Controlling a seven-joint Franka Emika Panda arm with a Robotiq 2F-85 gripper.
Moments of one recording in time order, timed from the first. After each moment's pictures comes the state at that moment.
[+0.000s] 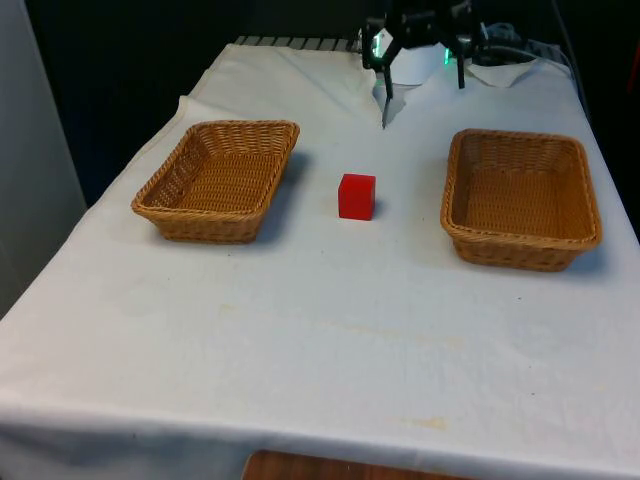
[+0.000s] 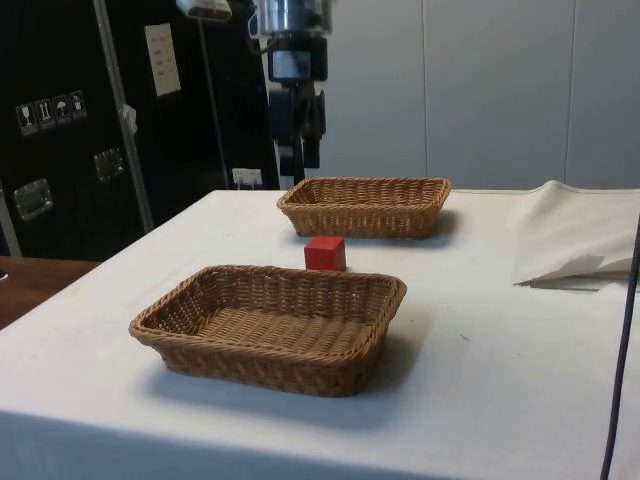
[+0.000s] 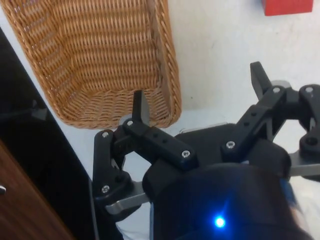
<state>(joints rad) 0.33 0.02 -0.33 -2.33 0.24 2.37 -0.21</state>
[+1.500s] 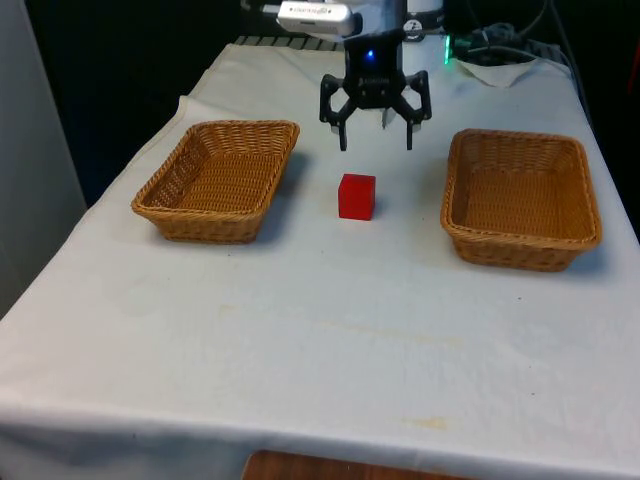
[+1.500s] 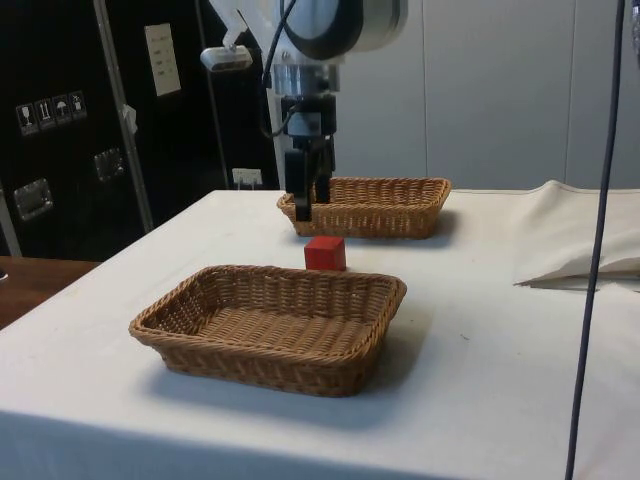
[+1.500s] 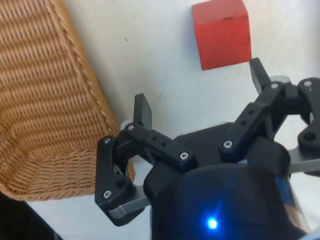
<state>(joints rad) 0.32 0.21 -0.39 -2.33 0.24 2.55 -0.29</state>
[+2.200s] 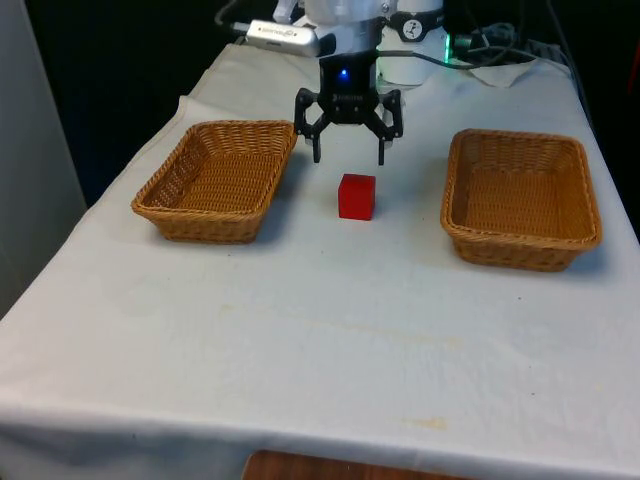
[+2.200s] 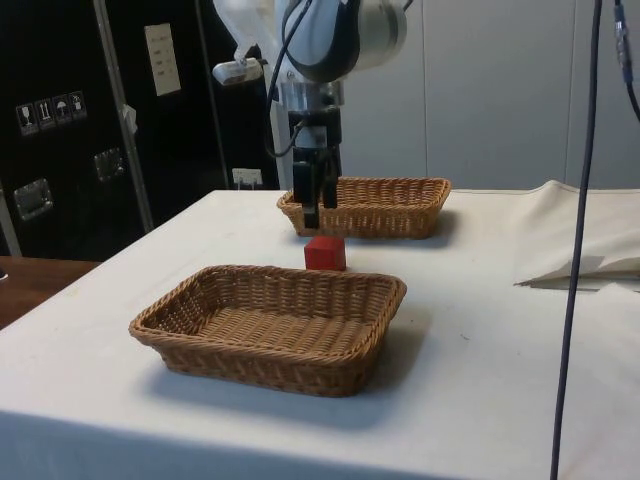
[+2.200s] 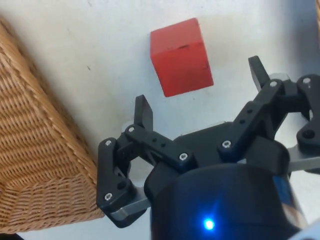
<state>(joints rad) 0.31 0.29 -0.43 -2.30 0.24 2.59 -0.33</state>
